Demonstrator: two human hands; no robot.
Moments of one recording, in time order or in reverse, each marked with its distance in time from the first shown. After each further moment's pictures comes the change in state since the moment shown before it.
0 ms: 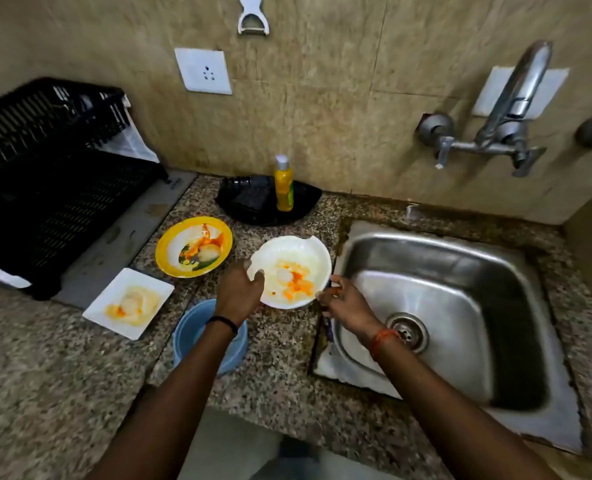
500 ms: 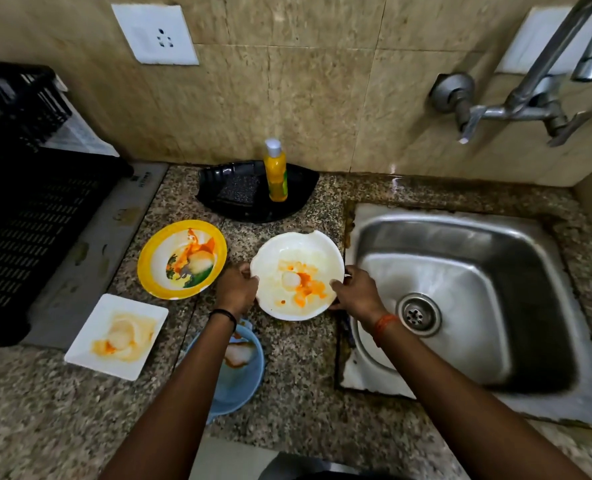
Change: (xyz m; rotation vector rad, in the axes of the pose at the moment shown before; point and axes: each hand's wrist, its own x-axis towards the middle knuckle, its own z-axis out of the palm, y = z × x) left_hand 0.079 -0.034 0.006 -0.077 -0.250 -0.190; right_hand 0.060 -0.002 0.022 0.006 0.221 0.159
